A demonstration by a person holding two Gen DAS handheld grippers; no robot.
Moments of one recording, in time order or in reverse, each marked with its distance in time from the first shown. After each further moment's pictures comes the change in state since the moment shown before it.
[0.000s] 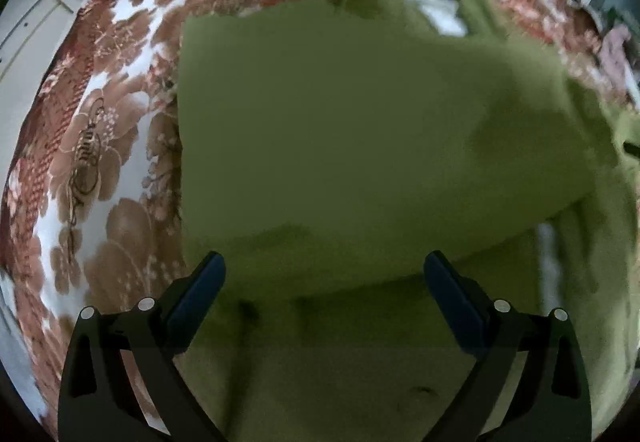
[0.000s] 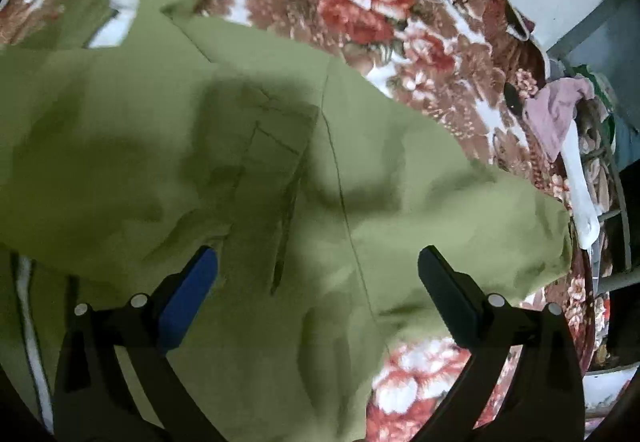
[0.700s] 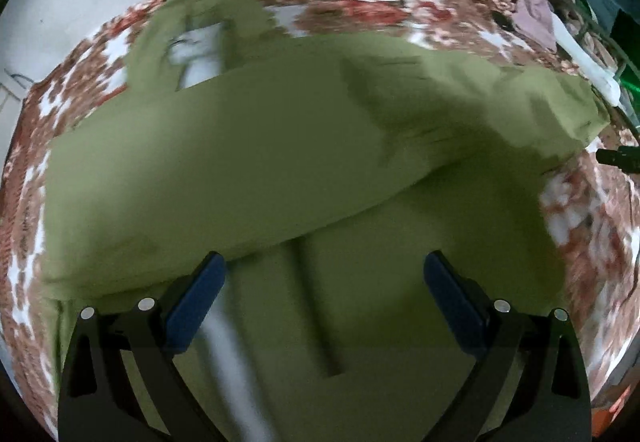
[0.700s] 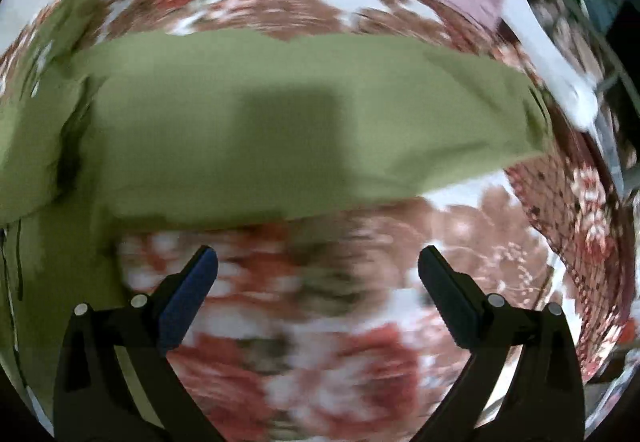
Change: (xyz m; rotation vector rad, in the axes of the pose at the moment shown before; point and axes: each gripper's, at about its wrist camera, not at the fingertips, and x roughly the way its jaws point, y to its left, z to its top) left arm -0.013 -0.315 0.008 0.170 -0.091 -0.038; right arm 0.039 -0.274 -0.118 0.292 0.090 0.098
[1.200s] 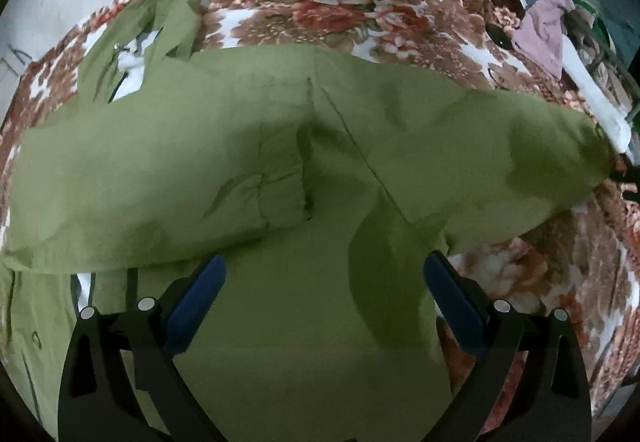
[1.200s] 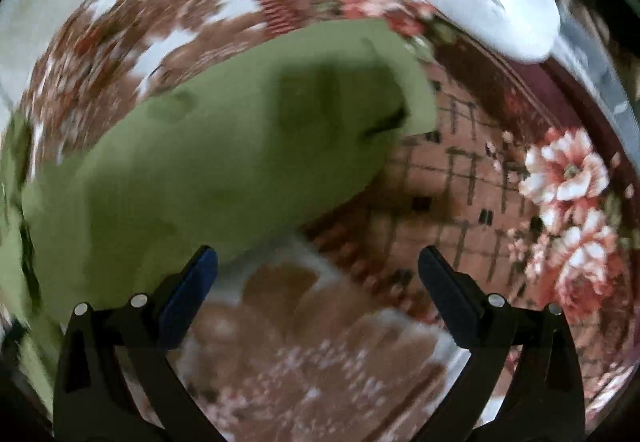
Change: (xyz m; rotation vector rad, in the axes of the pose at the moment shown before) left arm 0.035 -0.124 0.050 -0.130 0.011 0.013; right arm 0.068 -0.241 0.063 0.328 0.037 0.138
